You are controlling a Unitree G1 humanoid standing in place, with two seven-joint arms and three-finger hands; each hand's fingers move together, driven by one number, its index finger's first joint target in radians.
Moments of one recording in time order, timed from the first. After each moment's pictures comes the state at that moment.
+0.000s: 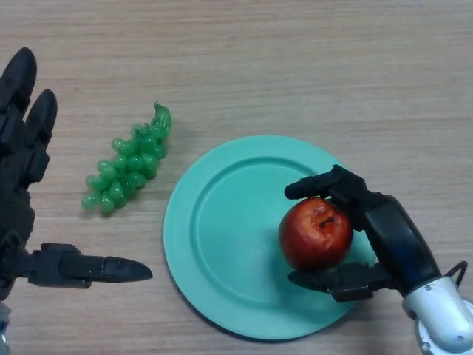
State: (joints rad) left arm 0.16 0.18 0.24 -0.71 -0.20 0.21 -0.16; right arm -0.01 -0.19 0.20 -0.14 -0.21 0.00 0.11
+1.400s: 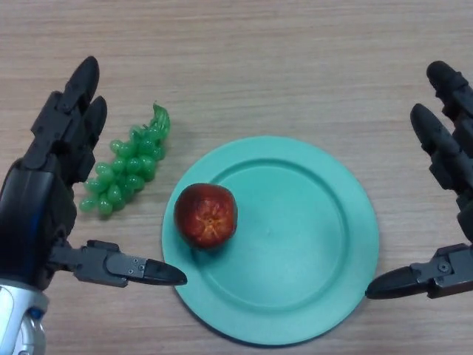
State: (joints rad) left arm 0.12 0.19 0.11 -0.65 -0.09 0.21 -0.15; right arm 0.12 -0.20 -0.11 -0.74 0.20 0.33 0.19
